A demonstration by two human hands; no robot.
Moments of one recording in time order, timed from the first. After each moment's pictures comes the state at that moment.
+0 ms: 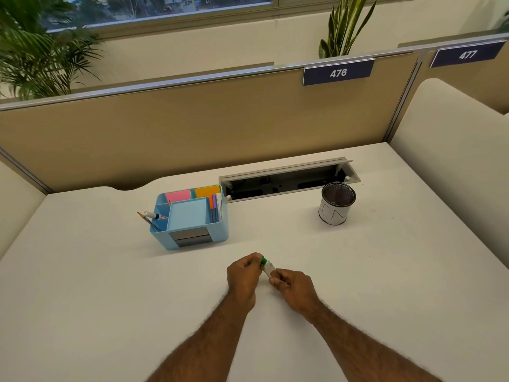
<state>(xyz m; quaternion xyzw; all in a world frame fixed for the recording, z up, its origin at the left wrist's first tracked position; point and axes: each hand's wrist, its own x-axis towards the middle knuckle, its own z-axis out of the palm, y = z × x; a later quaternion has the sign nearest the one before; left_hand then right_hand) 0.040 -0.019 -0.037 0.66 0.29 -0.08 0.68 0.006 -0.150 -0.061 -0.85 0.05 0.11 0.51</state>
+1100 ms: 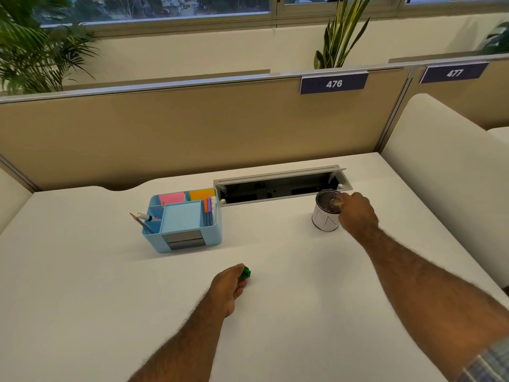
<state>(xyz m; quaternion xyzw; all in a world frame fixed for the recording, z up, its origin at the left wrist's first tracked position) 0.047 0.014 -0.052 0.58 0.35 -0.22 0.70 0.120 -0.287 0.050 -0.98 0.16 -0.06 0.13</state>
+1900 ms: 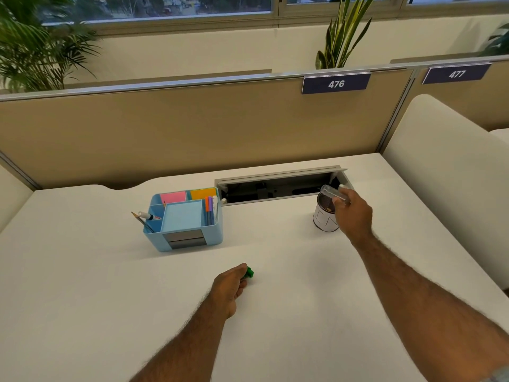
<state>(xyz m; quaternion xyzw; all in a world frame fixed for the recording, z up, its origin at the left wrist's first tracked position) 0.045 0.014 -0.055 0.60 0.35 -0.21 0.69 0.110 -0.264 0.053 -0.86 0.22 -0.17 0.43</state>
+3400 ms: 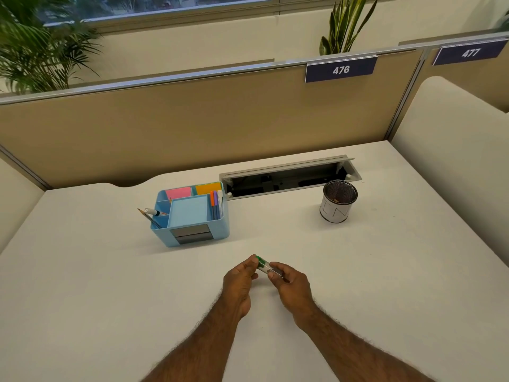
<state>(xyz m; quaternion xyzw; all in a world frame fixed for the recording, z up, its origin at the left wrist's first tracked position) 0.028 0.001 -0.049 0.59 0.31 -0.14 0.73 -0.002 -0.124 -0.054 -0.75 0.20 0.08 0.62</state>
